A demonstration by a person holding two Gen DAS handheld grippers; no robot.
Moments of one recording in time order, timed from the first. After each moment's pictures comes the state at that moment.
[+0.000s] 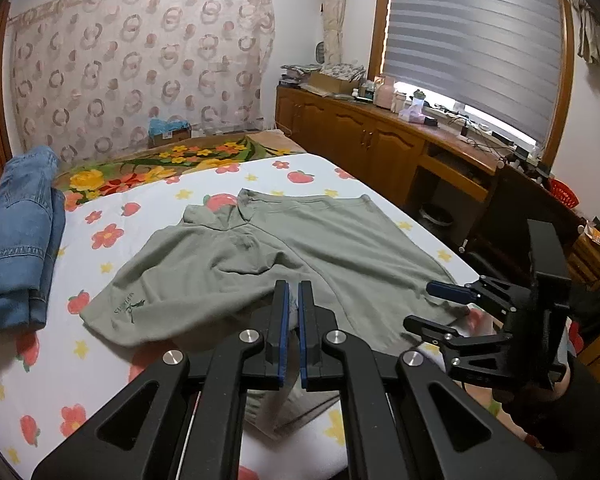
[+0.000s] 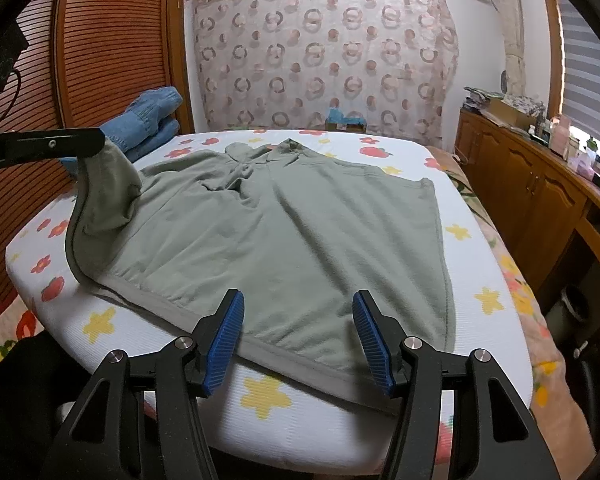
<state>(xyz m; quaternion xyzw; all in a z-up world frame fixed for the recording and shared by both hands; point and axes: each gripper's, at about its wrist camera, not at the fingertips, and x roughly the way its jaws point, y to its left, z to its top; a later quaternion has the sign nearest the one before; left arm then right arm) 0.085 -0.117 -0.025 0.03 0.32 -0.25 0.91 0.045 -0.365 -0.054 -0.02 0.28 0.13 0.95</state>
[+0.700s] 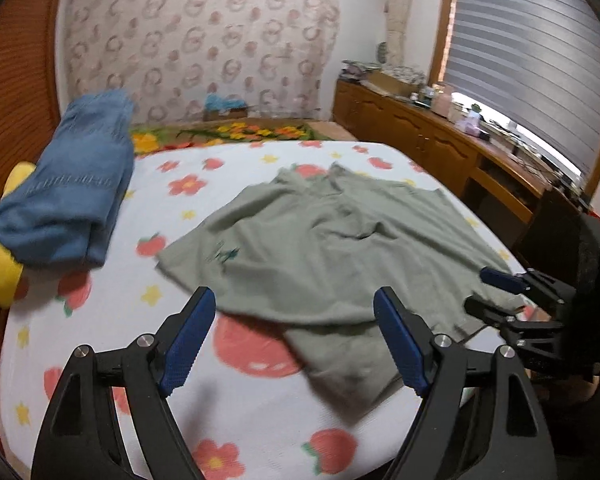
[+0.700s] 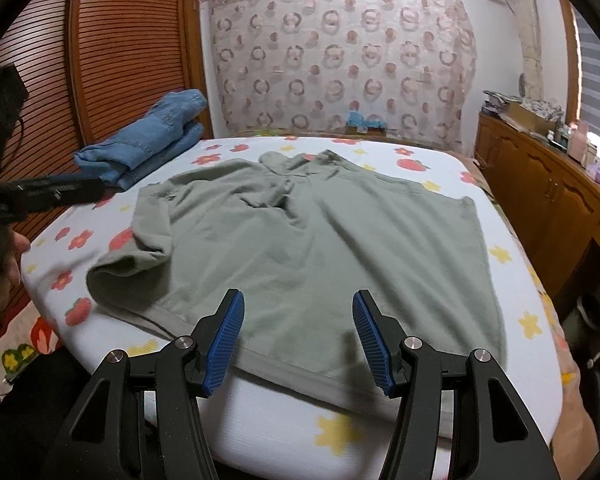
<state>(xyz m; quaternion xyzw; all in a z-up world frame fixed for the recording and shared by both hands) 0.087 -0.044 -0.057 -0.01 0.35 -0.15 0.92 0.057 -0.327 -0.046 -0.01 0.27 0.16 0.95</state>
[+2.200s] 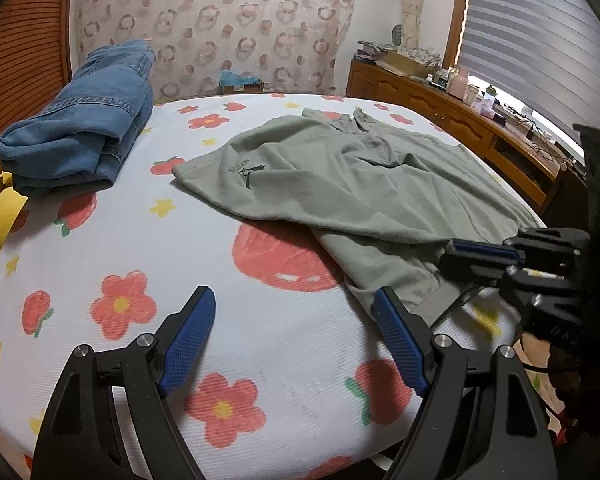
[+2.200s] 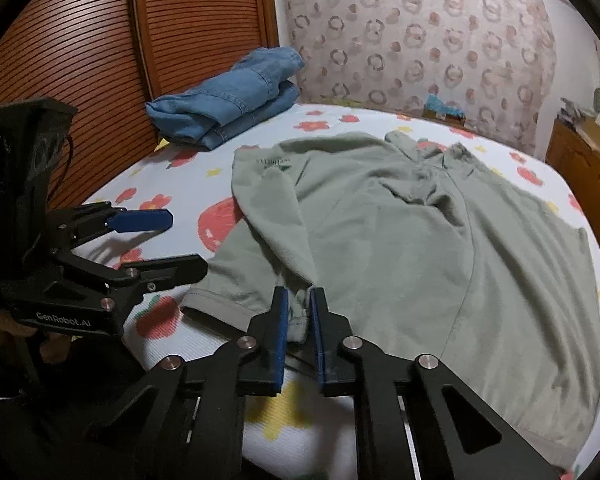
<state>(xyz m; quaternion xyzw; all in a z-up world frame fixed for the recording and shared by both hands) 0.066 -0.031 -0.109 0.00 0.38 -0.14 0.91 0.075 -0.293 -0.047 -0.05 0.32 0.27 0.91</state>
